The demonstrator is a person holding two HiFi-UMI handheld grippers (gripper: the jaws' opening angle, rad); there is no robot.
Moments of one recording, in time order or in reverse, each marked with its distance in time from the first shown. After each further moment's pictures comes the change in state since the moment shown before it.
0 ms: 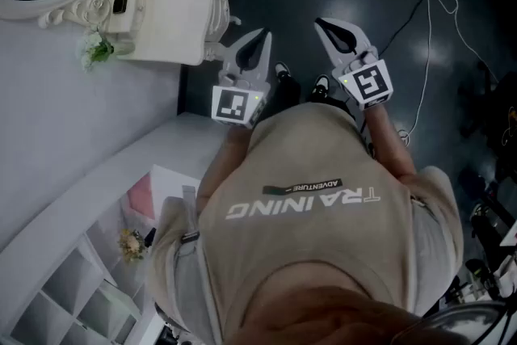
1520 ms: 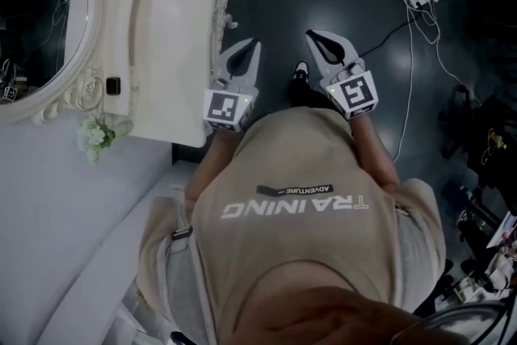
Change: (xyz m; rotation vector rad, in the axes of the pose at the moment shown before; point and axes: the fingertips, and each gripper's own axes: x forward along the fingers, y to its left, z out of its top) left arm 0.213 0.199 -0.010 -0.026 0.065 -0.078; right arm 0.210 -0.179 0.008 0.018 0.062 -0.088
